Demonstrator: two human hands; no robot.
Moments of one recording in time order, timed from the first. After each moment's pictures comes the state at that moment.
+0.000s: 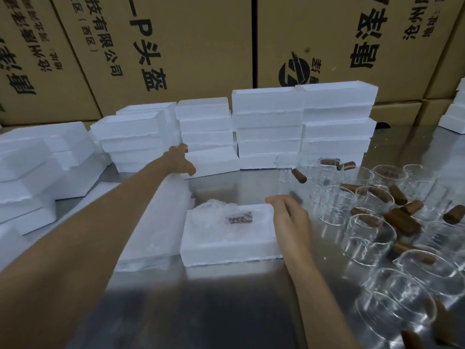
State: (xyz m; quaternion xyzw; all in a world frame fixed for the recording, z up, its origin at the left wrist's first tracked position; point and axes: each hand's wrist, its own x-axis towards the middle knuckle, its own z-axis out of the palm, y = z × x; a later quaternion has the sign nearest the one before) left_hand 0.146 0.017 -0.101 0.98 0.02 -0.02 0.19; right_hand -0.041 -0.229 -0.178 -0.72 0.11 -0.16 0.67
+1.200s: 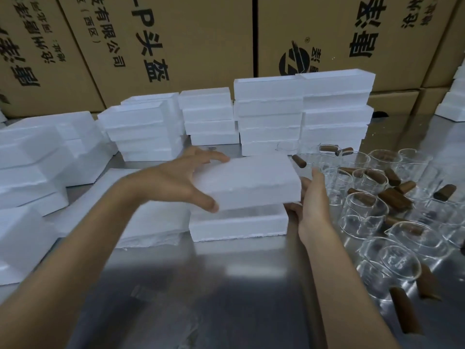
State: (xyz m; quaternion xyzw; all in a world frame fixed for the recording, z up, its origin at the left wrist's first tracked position) left_hand -0.044 0.000 -0.058 0.92 -0.24 -0.11 0.28; right_hand -0.049 -0.248 -0.150 -0.53 0.19 -0.10 0.82
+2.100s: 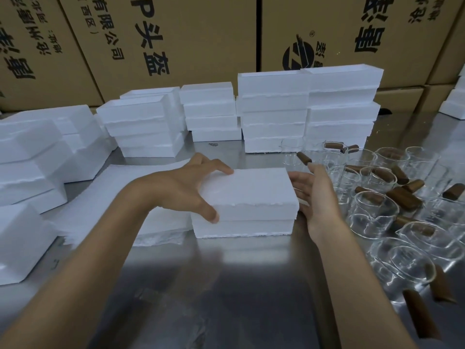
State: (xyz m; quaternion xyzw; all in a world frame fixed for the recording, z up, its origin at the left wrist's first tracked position) left_hand -0.041 -0.003 -0.073 0.95 -0.20 -0.15 0.18; right_hand -0.050 -0.250 -0.145 -0.59 0.16 -0.04 0.79
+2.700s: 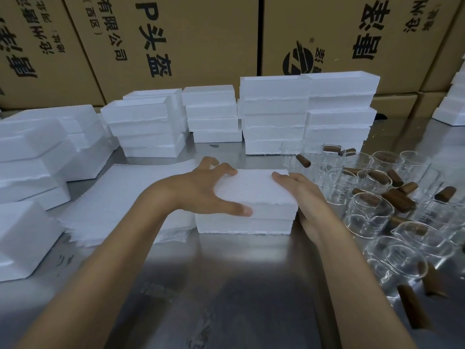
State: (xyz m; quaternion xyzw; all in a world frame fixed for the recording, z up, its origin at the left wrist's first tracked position) left_hand -0.051 -0.021 -0.075 0.97 -0.16 -0.13 0.16; right_hand -0.060 -0.239 -0.139 -0.65 0.11 -0.01 0.75
